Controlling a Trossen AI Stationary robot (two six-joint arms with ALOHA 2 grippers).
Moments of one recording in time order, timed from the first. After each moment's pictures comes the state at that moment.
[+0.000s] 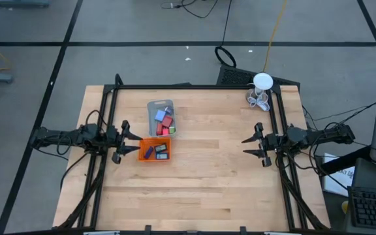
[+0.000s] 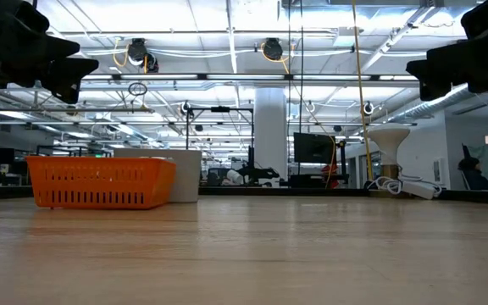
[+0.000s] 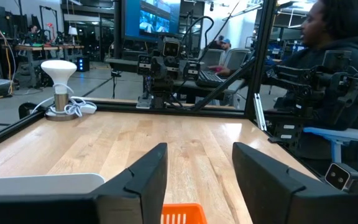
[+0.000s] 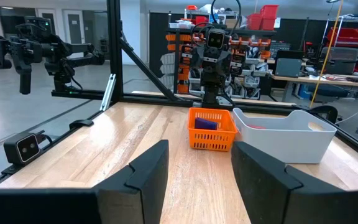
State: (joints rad) left arm -0.08 0.01 0.02 0.06 0.04 -0.09; right arm 0.19 0.02 0.01 0.03 0.05 -0.04
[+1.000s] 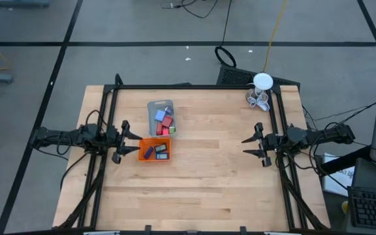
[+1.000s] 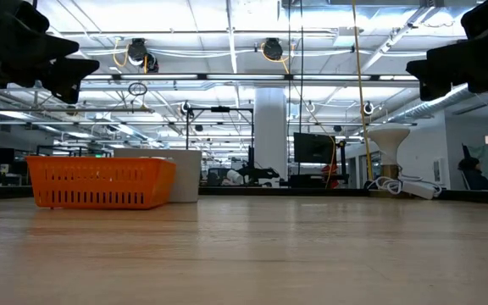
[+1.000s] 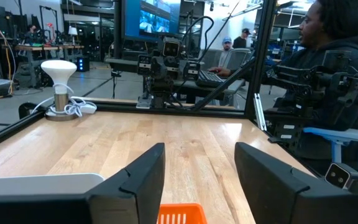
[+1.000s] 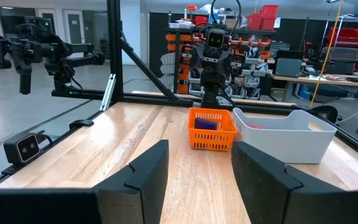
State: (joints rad) left arm -0.08 0.01 0.02 0.06 0.04 -0.09; right arm 0.19 0.02 0.01 0.03 0.05 -0.04
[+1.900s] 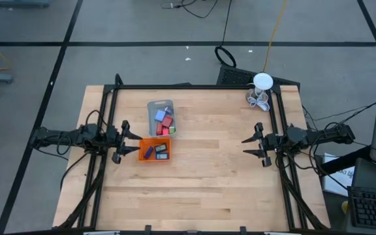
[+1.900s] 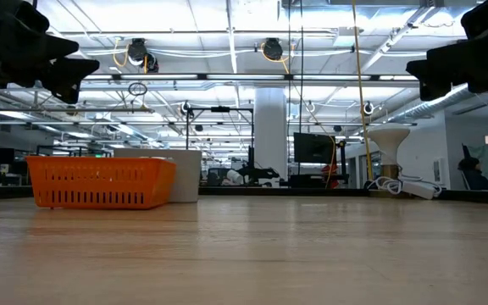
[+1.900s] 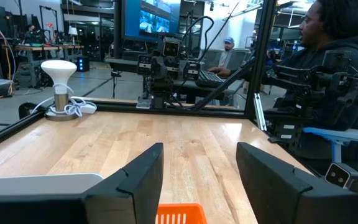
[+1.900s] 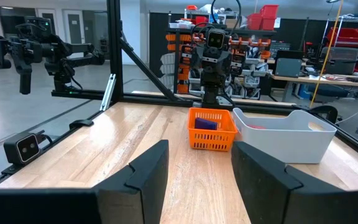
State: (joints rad) left arm -0.08 0.01 0.02 0.06 0.04 -0.09; right arm 0.19 0.02 0.01 0.03 0.05 -0.04
